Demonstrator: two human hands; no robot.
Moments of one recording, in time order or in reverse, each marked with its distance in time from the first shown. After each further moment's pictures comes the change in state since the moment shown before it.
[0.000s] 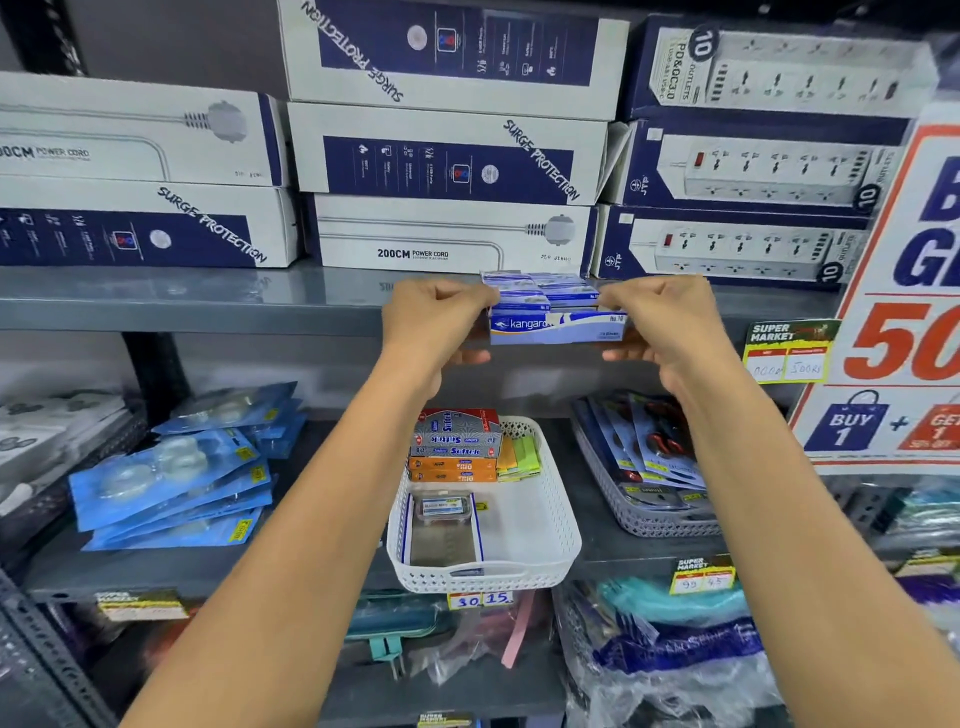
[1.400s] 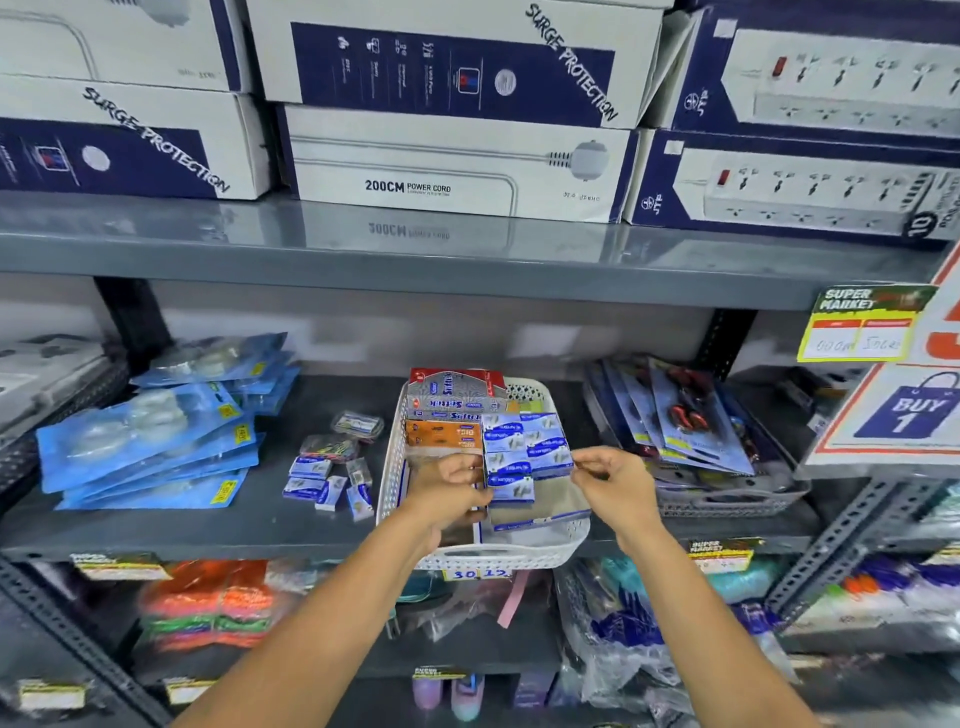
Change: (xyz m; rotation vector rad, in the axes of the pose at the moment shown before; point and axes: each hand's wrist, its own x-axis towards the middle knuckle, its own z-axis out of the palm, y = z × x) left_hand -0.008 -0.207 0.006 0.021 -0.164 -0.613; right_hand -0.001 0.240 0.022 -0.381 -0.122 0.215
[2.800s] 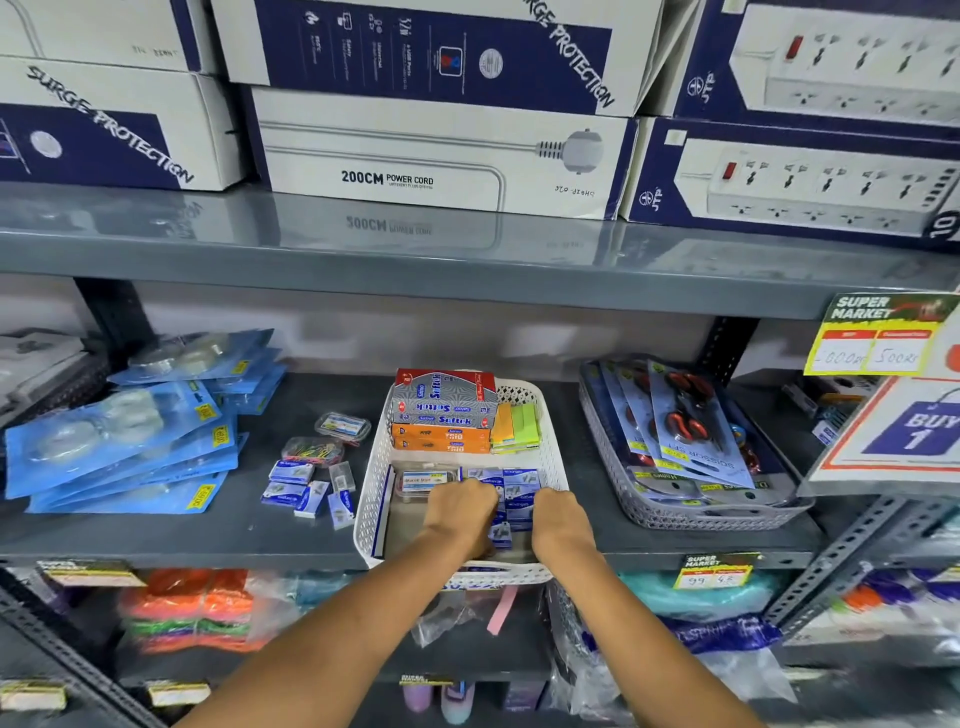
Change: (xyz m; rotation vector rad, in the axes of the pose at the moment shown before) left_hand 0.064 -0.032 0.036 1.758 0.056 0.413; right_hand 0.000 -0.010 0.044 -0.828 -0.260 0.096
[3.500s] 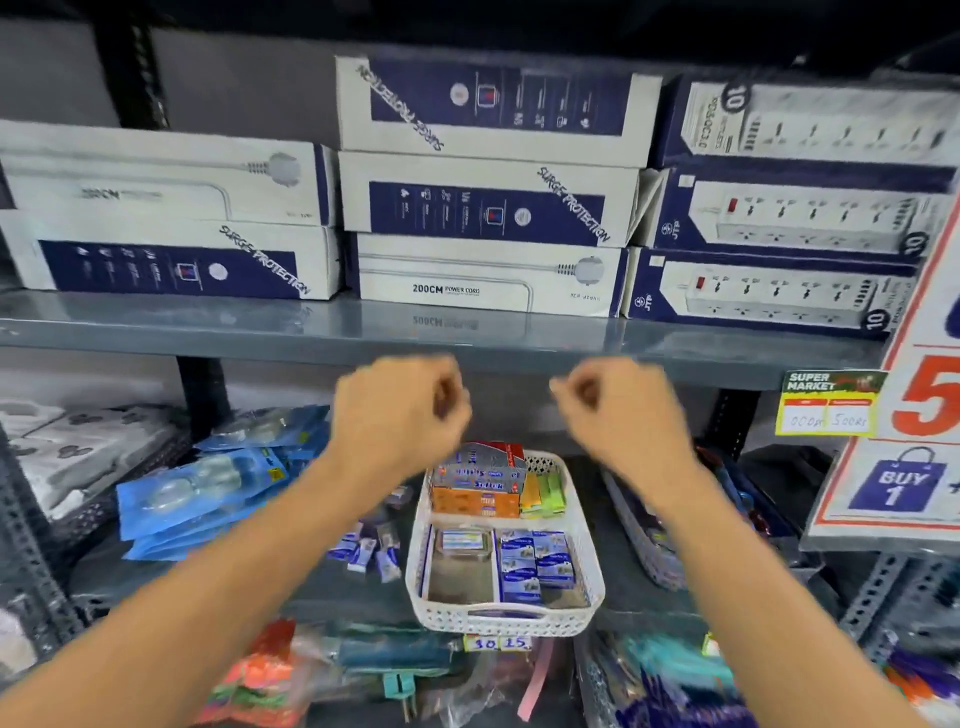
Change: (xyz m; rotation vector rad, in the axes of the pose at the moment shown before) left_hand -0.154 -0.086 -0.199 -0.236 0.951 -0.125; right_hand -0.134 -0.051 -0.178 0.185 0.747 -0.469
